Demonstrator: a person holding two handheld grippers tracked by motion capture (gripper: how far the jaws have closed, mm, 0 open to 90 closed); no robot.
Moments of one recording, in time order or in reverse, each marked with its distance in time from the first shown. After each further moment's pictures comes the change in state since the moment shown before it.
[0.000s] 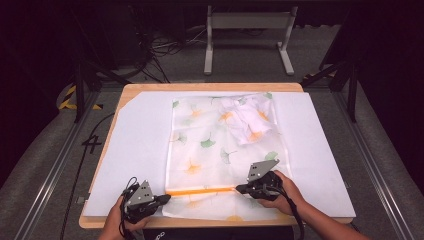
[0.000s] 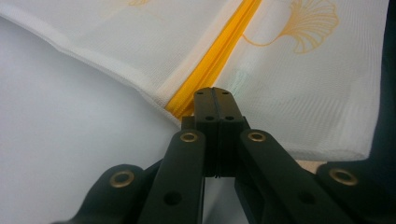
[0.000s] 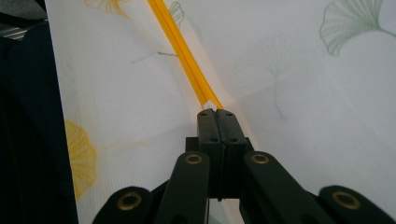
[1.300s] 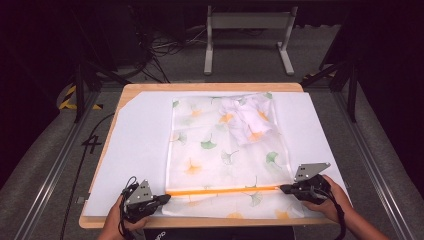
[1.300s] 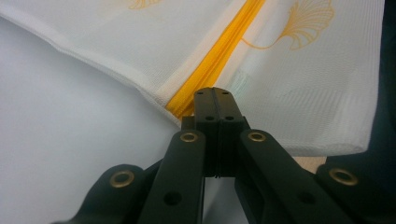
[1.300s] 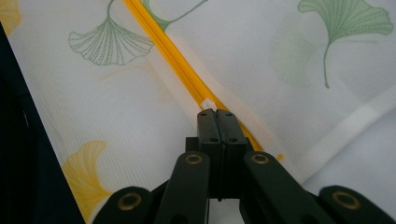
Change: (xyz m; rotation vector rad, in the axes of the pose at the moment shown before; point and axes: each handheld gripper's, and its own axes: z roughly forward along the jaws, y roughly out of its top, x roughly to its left) left arm 0.002 -0.001 0.000 -0.006 -0.017 -0.010; right arm -0.027 -0.083 -0.077 0.065 -0.150 0.133
